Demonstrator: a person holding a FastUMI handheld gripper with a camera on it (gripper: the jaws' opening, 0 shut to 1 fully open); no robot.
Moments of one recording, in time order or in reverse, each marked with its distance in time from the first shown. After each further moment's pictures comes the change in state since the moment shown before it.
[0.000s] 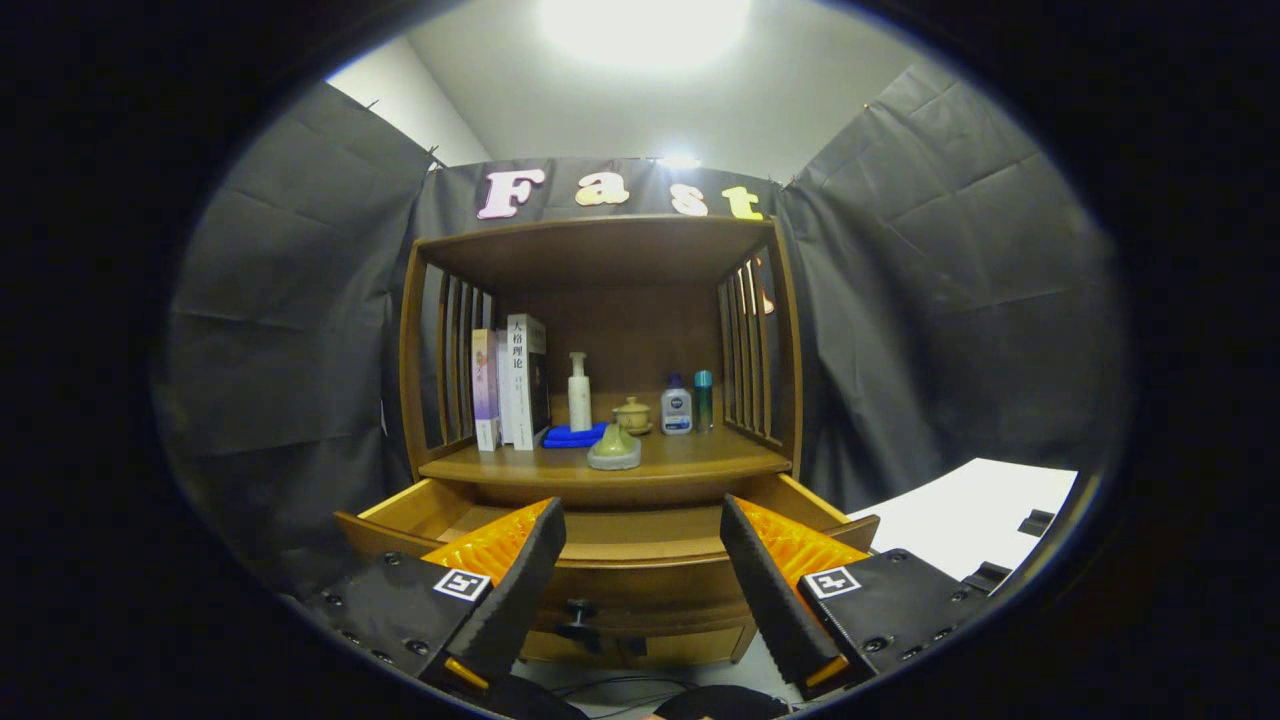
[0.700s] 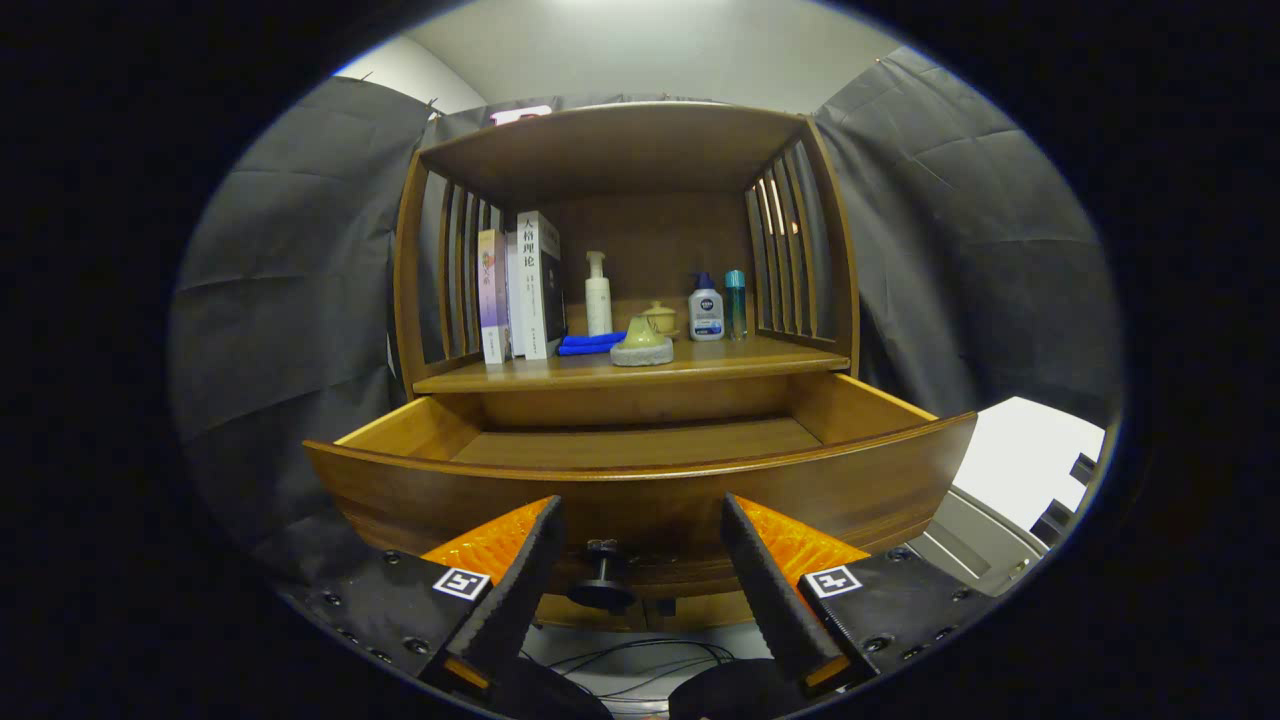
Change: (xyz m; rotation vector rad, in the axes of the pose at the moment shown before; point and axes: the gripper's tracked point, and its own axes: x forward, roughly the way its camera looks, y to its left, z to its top) arm 0.049 0.027 -0.101 -0.005 0.187 0.036
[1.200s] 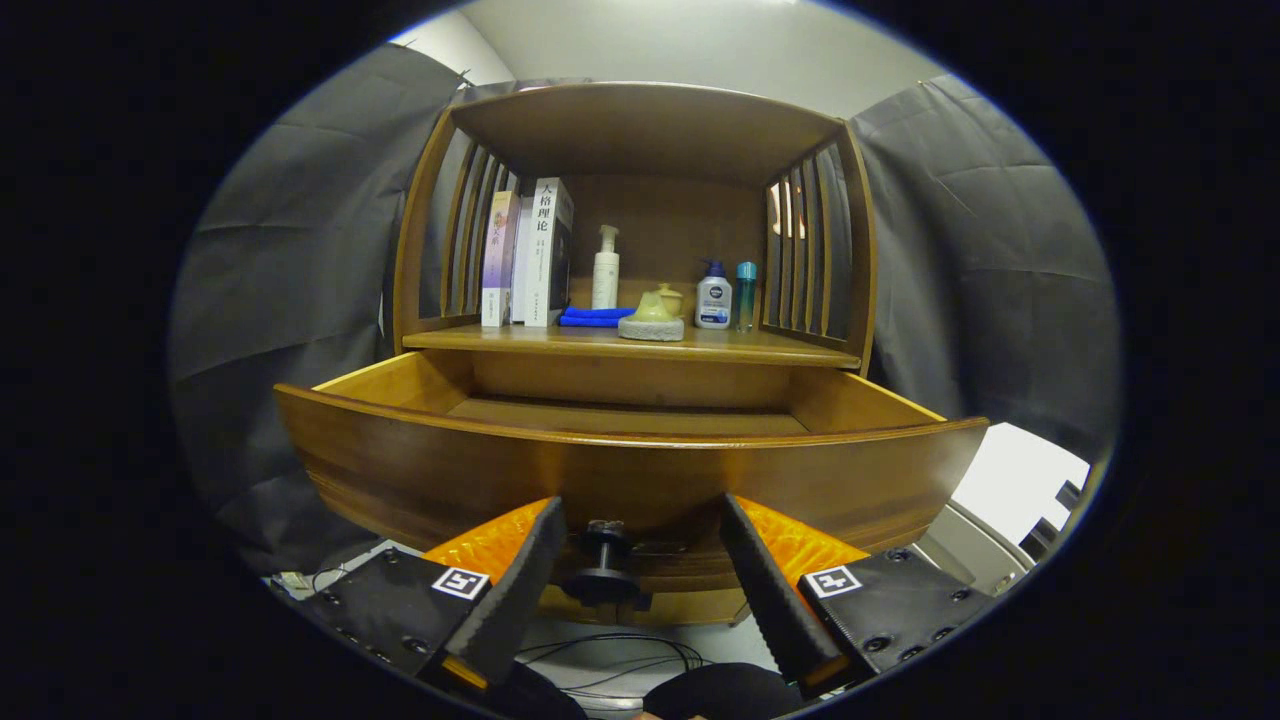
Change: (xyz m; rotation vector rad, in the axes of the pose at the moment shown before) arm 0.012 0.008 -0.018 -0.093 0.017 -0.044
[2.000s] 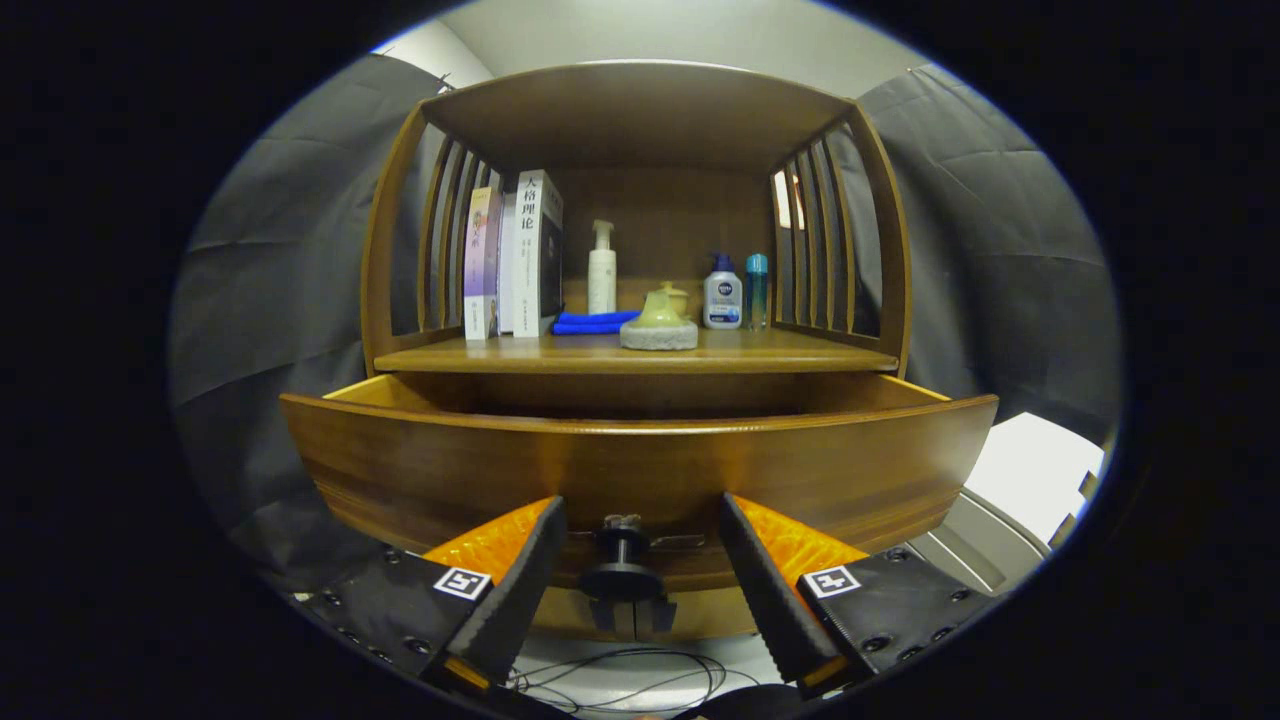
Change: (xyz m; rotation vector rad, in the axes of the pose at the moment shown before) arm 0.064 0.007 0.013 0.047 -0.003 0.009
